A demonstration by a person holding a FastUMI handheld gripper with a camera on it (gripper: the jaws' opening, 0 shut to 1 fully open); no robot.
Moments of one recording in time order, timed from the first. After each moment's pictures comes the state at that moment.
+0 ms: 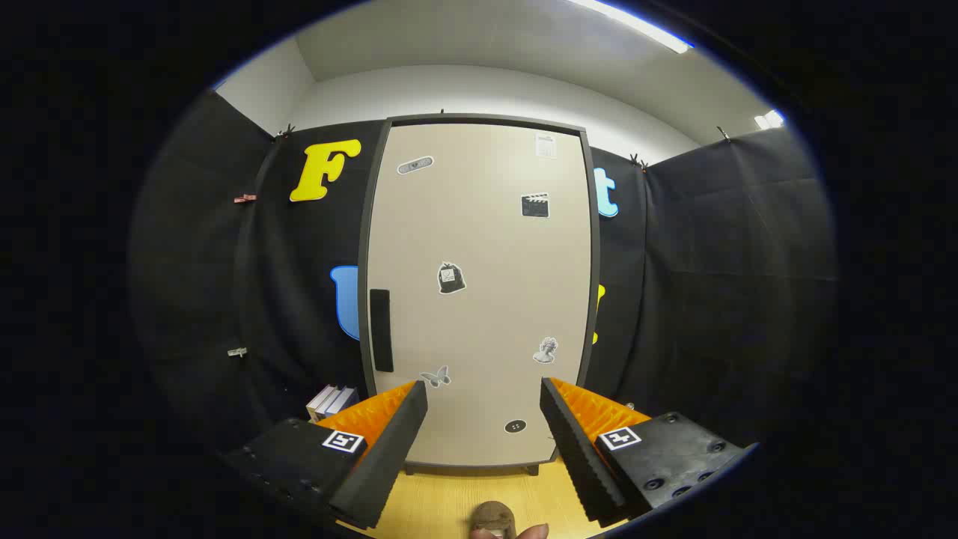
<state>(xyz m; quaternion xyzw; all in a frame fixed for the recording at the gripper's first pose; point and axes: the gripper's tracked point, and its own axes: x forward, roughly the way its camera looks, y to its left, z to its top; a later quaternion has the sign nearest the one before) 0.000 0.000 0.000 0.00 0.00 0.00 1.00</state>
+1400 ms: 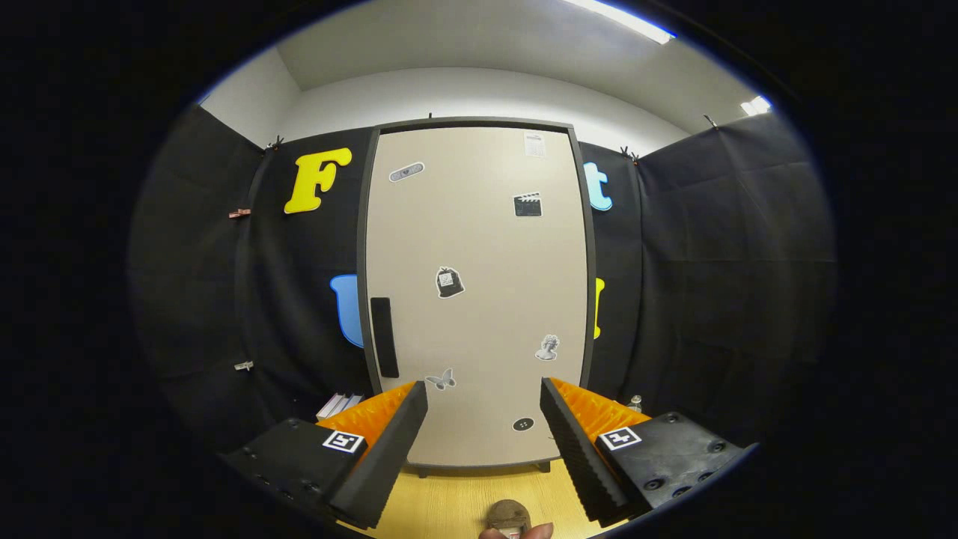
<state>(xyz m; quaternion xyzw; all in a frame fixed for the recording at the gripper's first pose) -0.004 -0.002 0.005 0.02 0.00 -0.01 1.00</state>
